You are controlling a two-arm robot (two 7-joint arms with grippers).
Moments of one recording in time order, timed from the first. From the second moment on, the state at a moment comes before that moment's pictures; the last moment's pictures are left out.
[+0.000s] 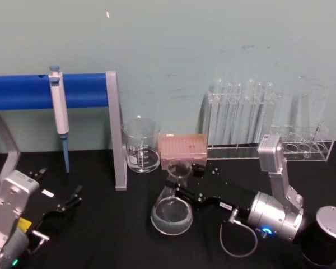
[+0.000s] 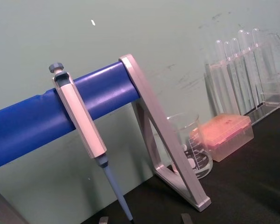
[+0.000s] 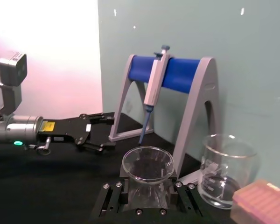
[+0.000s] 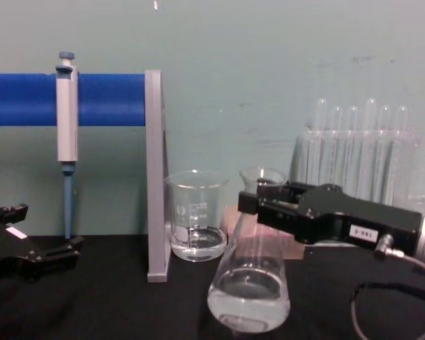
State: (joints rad) left arm -0.20 0.60 0.45 -1.41 -0.25 -0.12 0.03; right arm 0.47 0.35 -0.51 -1.14 0.53 -0.21 0.77
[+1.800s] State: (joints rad) left arm -0.20 0.60 0.45 -1.41 -0.25 -0.12 0.03; right arm 0.37 0.39 -0.50 -1.37 0.49 -0.15 0.67
